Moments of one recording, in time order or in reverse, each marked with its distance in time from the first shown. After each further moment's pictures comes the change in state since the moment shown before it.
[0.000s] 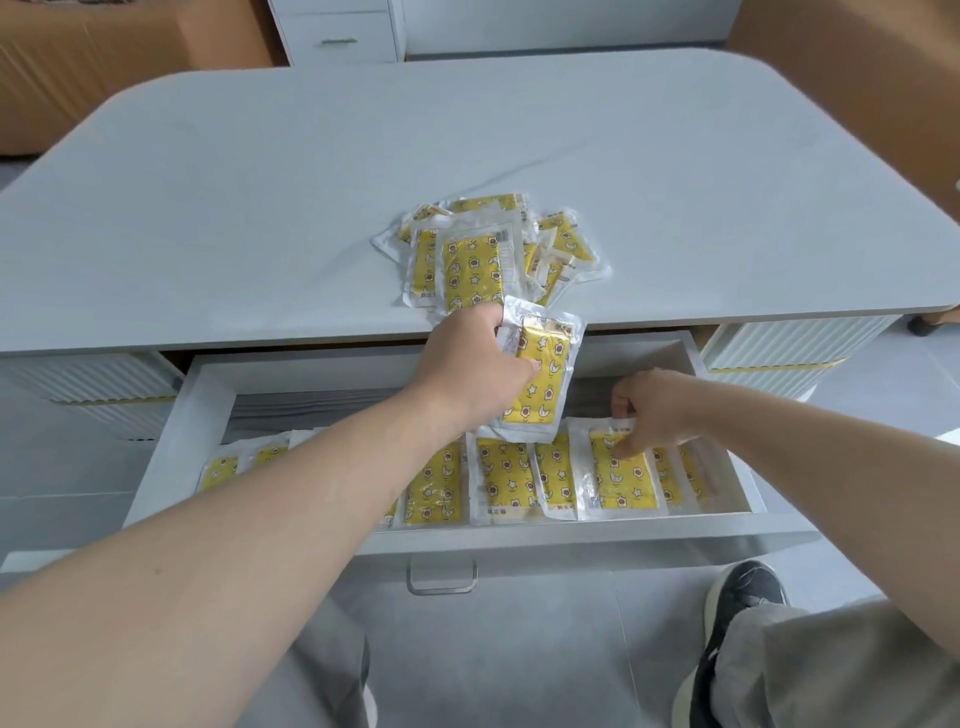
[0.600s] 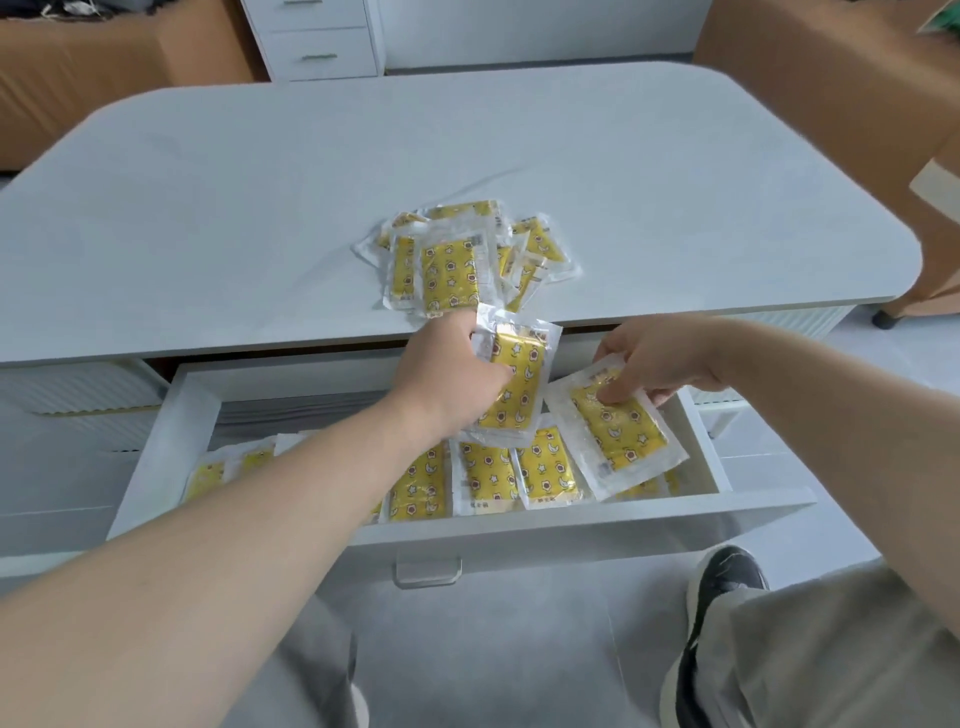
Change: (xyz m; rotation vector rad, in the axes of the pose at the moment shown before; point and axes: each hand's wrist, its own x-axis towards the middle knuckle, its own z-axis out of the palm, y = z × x) left_hand -0.012 0.003 0.002 0.024 0.009 -0.046; right_hand -0.037 0.009 -0.046 0.659 -0.046 -0.002
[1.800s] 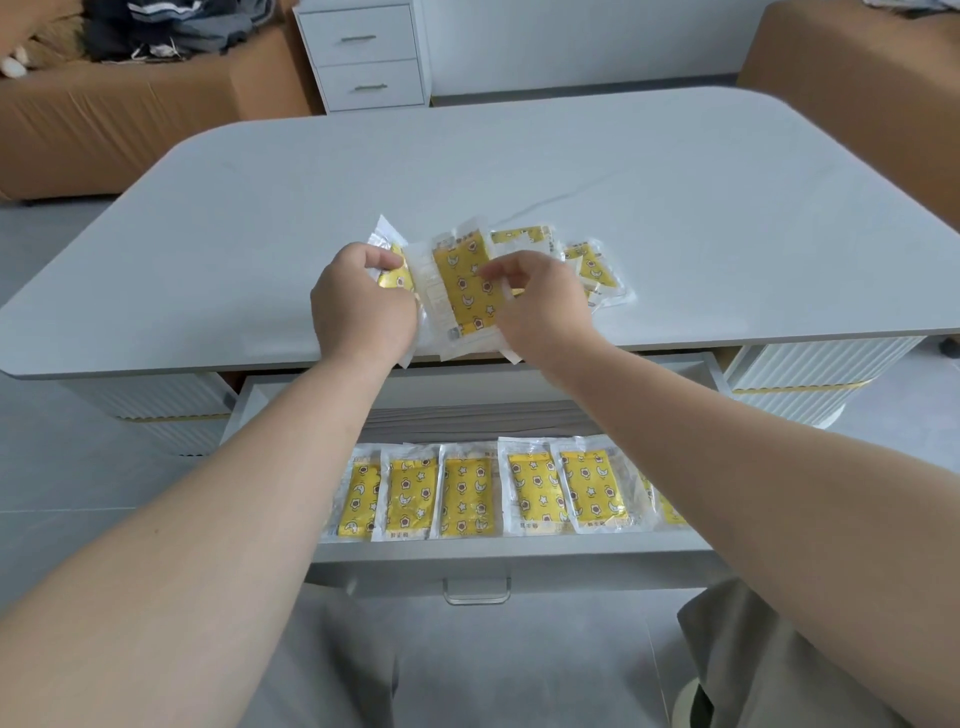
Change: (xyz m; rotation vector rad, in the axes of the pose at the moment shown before) left_hand 0.039 -0.031 -0.093 -0.111 0.617 -0.135; right_hand 0.019 -0.147 0.072 0.458 0.580 -0.434
